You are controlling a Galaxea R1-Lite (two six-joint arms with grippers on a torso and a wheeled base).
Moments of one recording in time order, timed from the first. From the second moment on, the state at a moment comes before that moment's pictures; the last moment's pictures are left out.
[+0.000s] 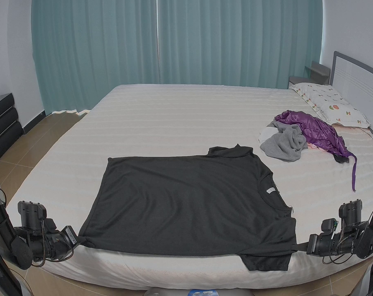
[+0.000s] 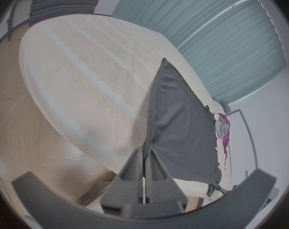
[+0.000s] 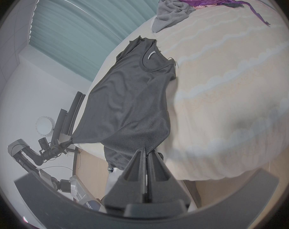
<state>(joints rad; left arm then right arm) 0.09 1.91 -0.05 -1.05 -0.29 -0.66 0.01 1.99 -0.02 -1.07 0.51 0.38</state>
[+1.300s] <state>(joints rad) 0.11 1.77 -0.02 -0.76 -0.19 -0.36 -0.07 1.61 -0.02 -0.54 0.51 0.17</state>
